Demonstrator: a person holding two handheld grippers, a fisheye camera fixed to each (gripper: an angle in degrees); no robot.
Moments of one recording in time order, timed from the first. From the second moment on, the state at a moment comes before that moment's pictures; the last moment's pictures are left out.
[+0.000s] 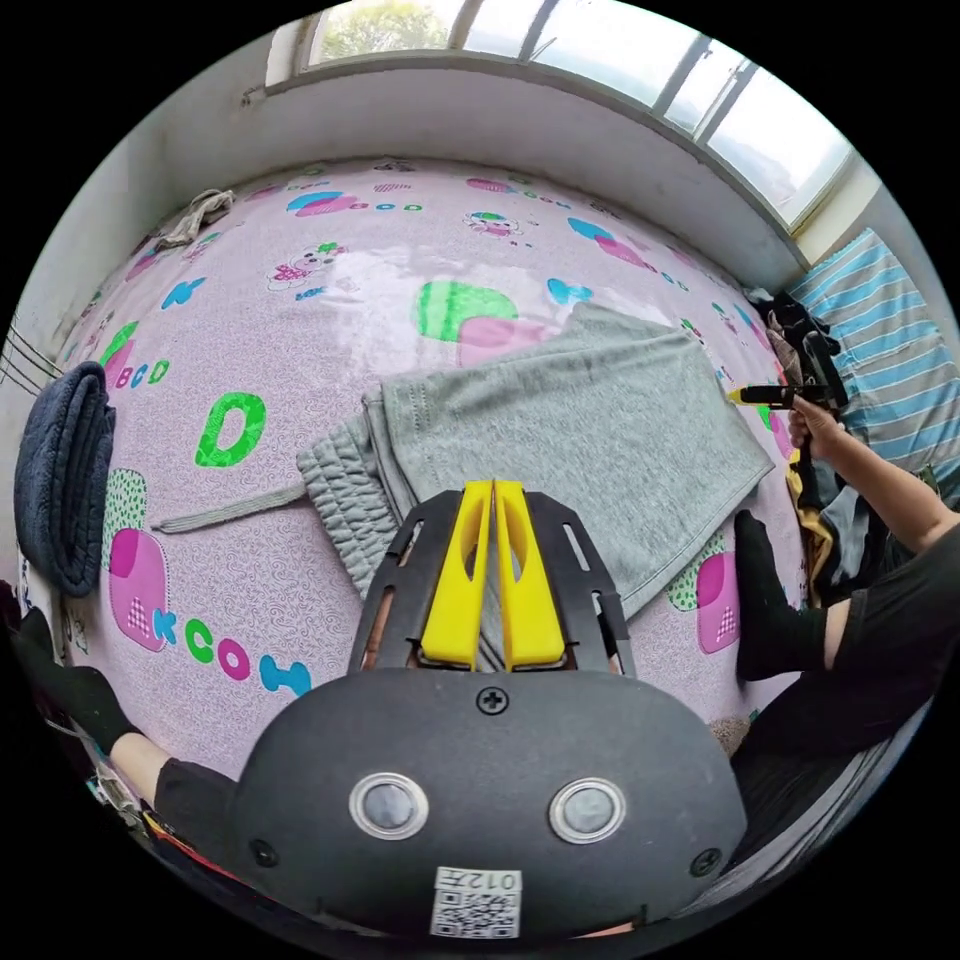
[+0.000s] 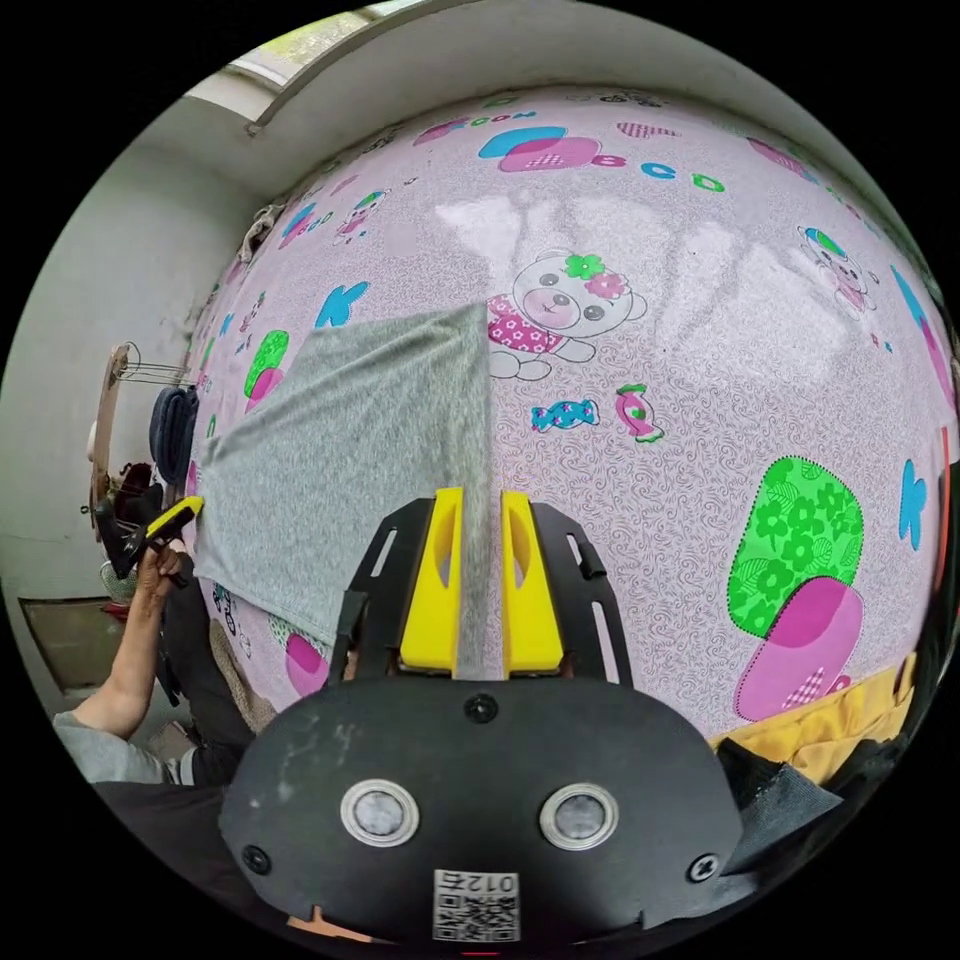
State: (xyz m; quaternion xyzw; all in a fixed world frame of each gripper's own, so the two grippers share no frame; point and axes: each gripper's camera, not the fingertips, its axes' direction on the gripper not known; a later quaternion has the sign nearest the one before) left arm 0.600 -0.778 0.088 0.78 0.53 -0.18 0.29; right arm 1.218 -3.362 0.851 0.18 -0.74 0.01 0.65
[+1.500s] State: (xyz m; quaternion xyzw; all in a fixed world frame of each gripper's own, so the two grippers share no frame) left arm 0.682 -0.791 0.086 0.79 0.51 -0.18 0.29; right arm 1.076 -3.051 0.632 0.38 -0.40 -0.07 0.83
